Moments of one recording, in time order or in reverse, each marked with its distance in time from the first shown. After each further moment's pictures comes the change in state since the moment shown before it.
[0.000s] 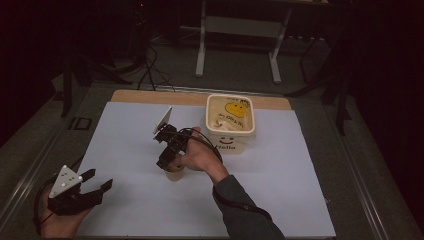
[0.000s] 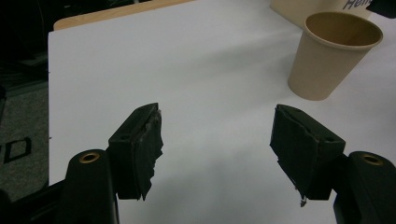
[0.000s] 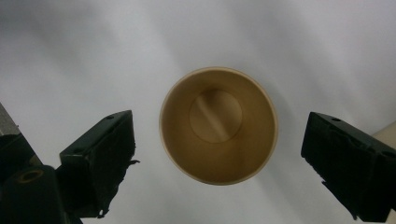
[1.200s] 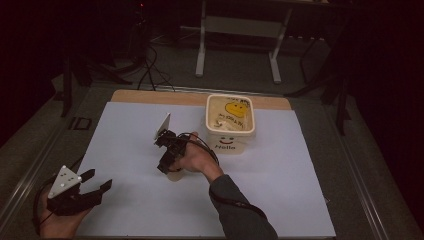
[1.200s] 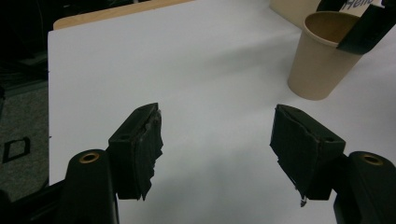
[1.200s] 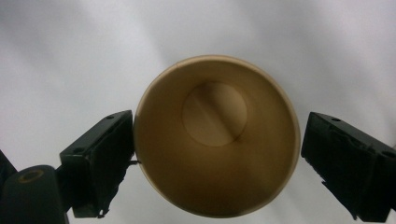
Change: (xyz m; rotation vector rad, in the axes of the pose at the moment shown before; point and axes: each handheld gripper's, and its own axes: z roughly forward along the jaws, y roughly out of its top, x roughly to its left) left arm 0.001 -0.001 -0.001 -0.001 -0.003 -0.002; right arm -0.007 0.001 0.036 0.086 0.010 0.013
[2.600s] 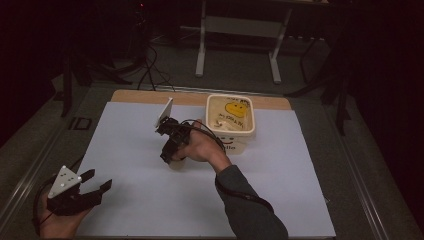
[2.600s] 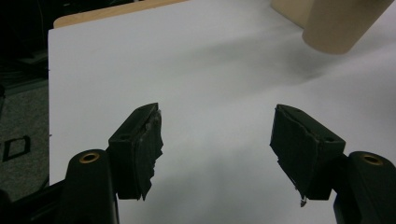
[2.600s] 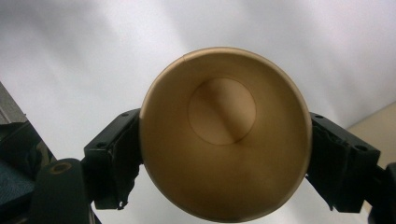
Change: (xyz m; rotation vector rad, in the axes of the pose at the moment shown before) left arm 0.000 0.000 0.000 0.003 0.002 -0.005; right arm -0.005 0.003 -0.053 -0.032 0.003 -0.018
